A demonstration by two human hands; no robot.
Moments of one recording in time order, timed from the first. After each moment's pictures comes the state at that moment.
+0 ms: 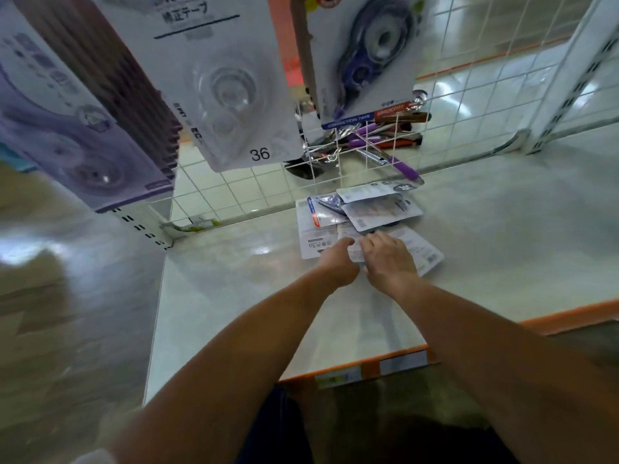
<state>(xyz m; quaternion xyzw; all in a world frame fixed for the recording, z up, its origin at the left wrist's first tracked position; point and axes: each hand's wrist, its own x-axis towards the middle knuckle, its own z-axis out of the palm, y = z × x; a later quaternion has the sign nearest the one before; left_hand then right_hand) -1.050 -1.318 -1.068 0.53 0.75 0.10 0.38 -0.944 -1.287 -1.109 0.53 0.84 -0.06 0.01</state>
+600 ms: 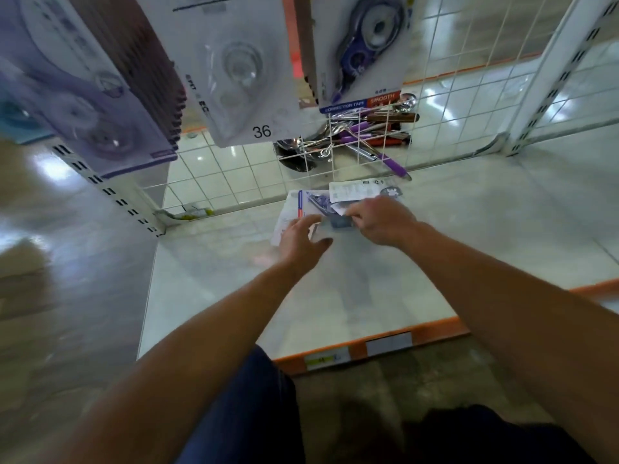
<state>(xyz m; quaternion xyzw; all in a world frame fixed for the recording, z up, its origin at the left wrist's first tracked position) -1.087 -1.342 -1.061 0.54 0.75 0.29 0.27 -0.934 -1.272 -1.026 0.48 0.86 -0.17 -0.02</state>
